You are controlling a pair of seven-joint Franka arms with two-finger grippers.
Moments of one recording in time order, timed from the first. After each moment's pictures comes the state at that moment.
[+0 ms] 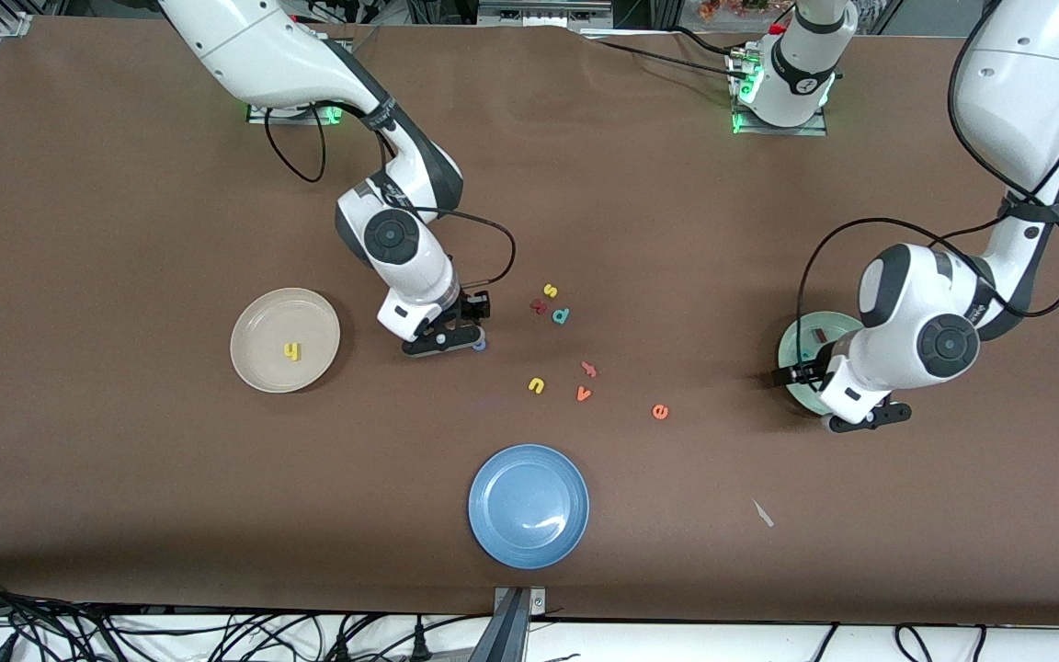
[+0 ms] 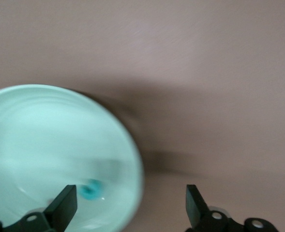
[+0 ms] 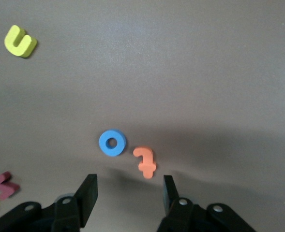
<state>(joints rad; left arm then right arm) 0.22 0.60 -0.38 -1.72 0.17 2.16 -0.50 0.41 0.66 0.23 -1.78 -0.11 2.49 0.47</state>
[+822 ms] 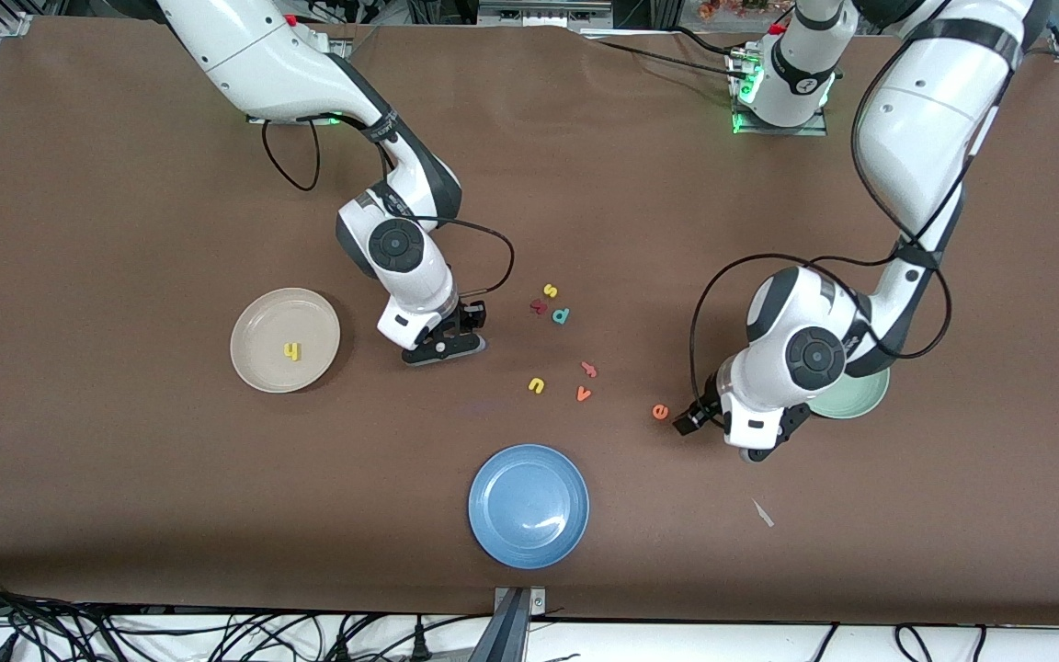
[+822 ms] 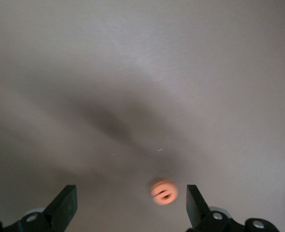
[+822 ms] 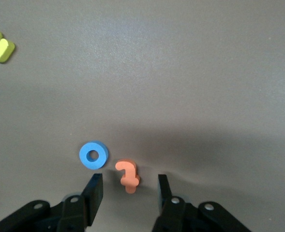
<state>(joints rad) 0.01 0.82 -0.39 -1.49 0.17 2.29 -1.13 0.41 0.68 0.21 -1.77 -0.15 2.49 0.47</state>
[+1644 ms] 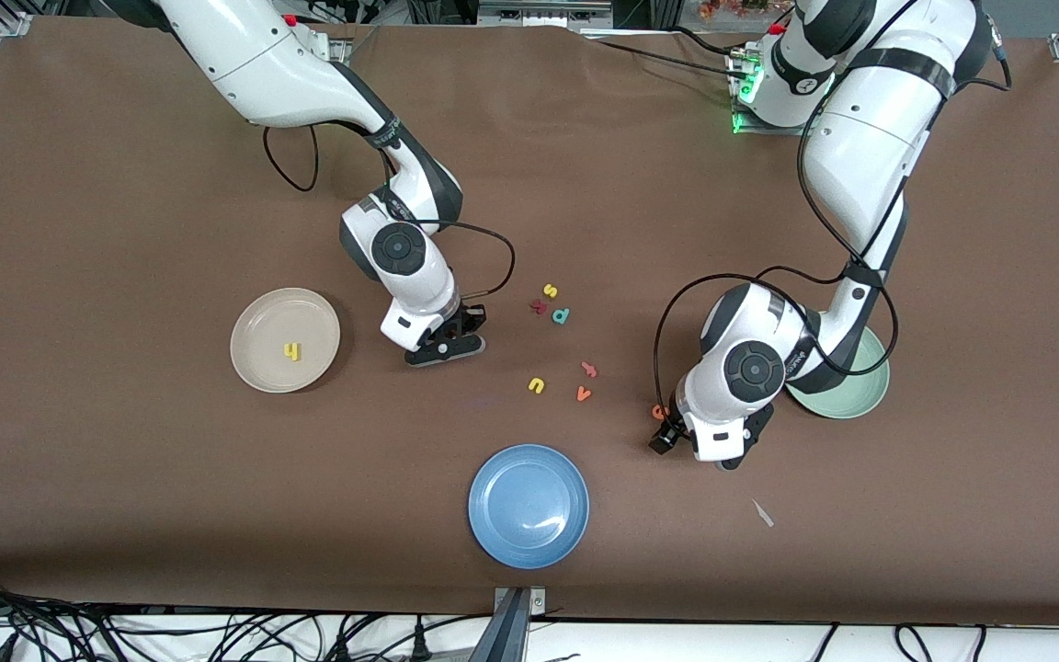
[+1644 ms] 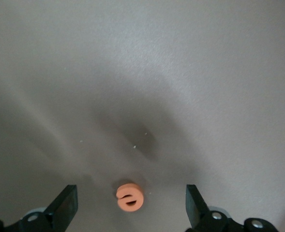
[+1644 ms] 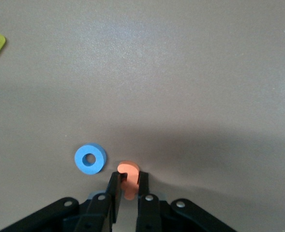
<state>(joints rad) -0.17 0.91 -0.27 -1.31 0.17 2.19 -1.35 0.41 0.70 0.21 -1.77 -0.16 2.52 0.47</state>
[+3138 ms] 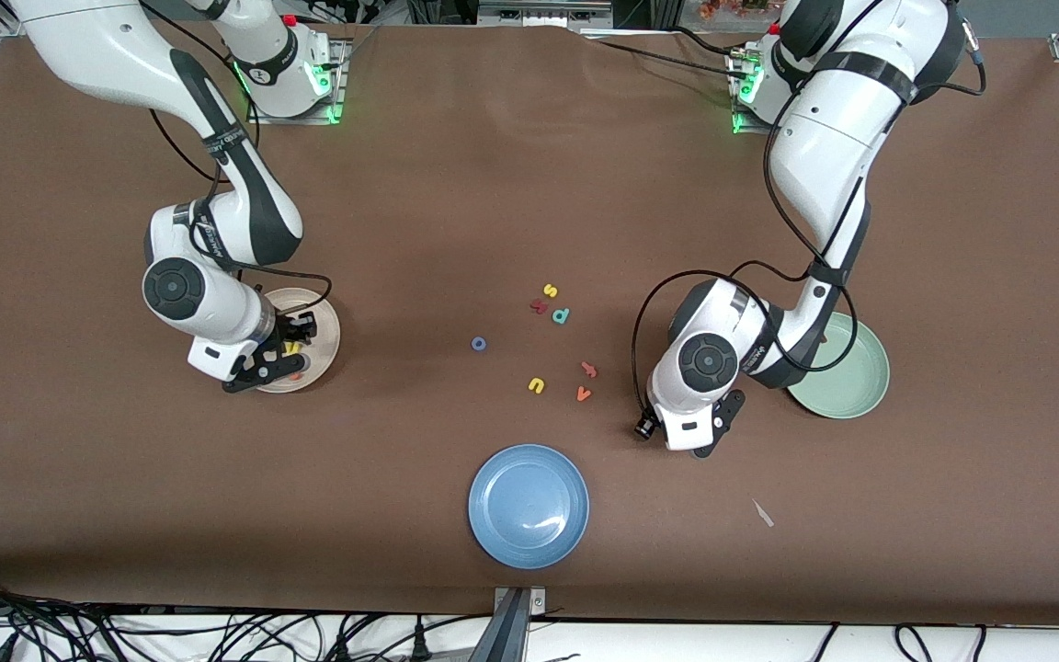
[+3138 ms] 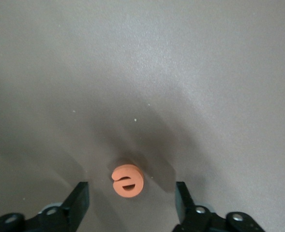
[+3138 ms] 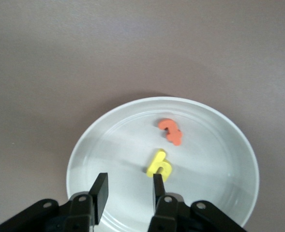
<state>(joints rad) -0.27 0.94 -0.20 -1.30 0.17 2.20 -1.44 0.05 0.48 0.16 -1.93 -0.09 2.29 -0.08</state>
